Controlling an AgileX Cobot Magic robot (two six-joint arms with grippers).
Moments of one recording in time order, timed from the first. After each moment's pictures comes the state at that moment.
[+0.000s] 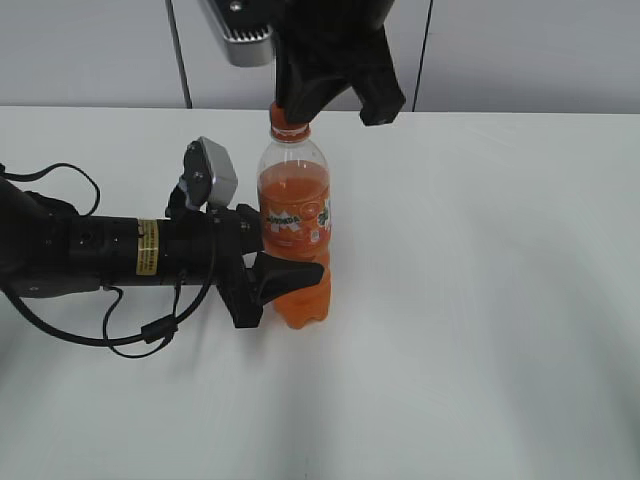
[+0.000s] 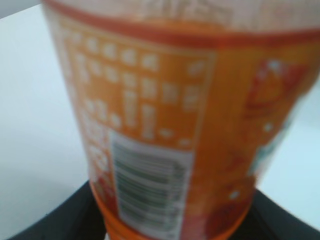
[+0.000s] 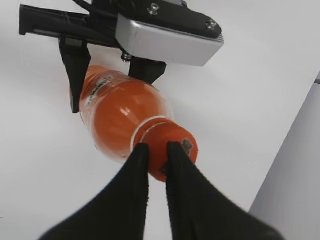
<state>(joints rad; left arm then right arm) -0.33 2.08 -0.85 1.12 -1.00 -0.50 0.73 1.91 -1.89 0.09 1.21 -1.44</state>
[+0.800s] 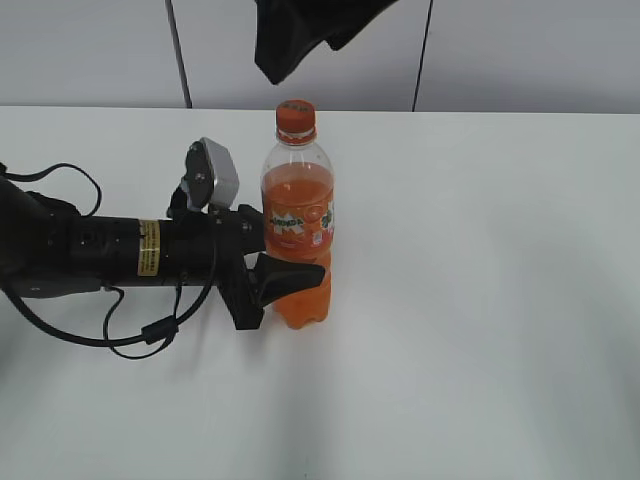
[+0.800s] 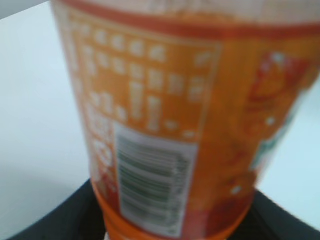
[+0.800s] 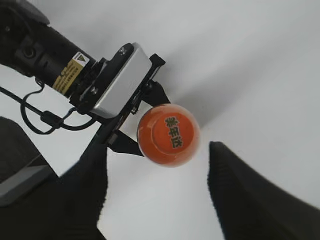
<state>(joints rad) -0.33 2.08 -0.85 1.12 -1.00 -0.49 0.73 1.80 -1.89 0.10 1.22 -0.23</state>
